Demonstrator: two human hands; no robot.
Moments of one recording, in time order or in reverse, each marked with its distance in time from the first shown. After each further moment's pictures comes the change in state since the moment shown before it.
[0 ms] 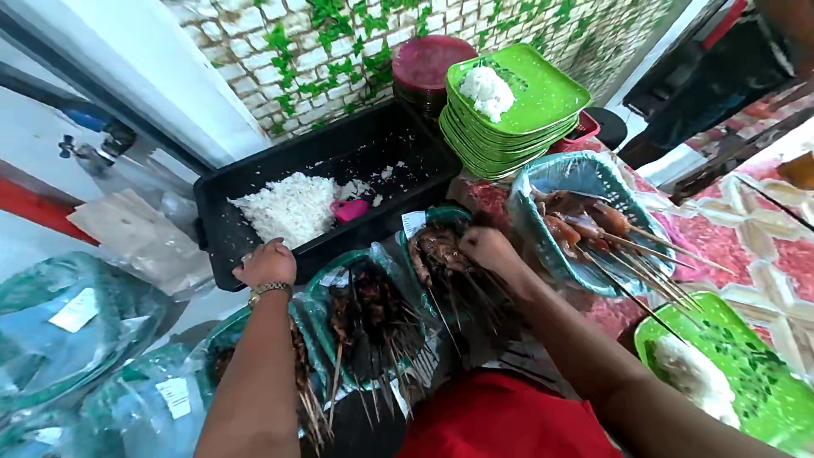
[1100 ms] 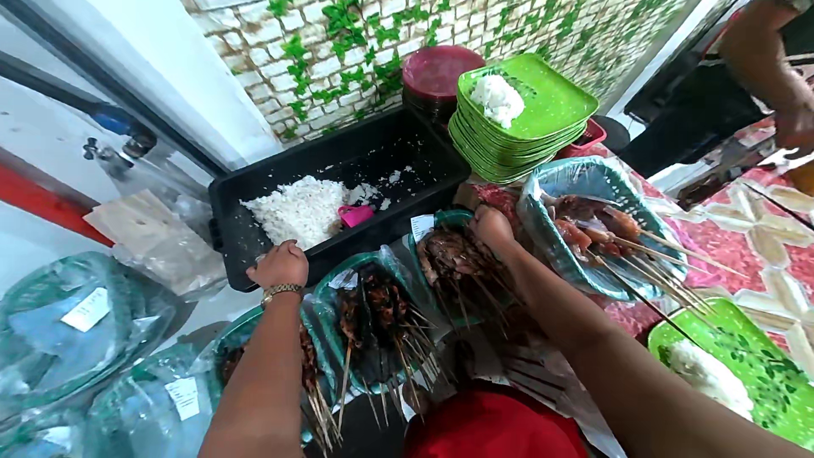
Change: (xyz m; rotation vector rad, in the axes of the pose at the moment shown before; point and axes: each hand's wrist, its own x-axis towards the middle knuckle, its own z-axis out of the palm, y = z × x) left_hand 0.007 -0.002 0.005 0.051 -0.007 0.025; right_hand 0.078 0.010 0.012 -0.121 0.196 0.156
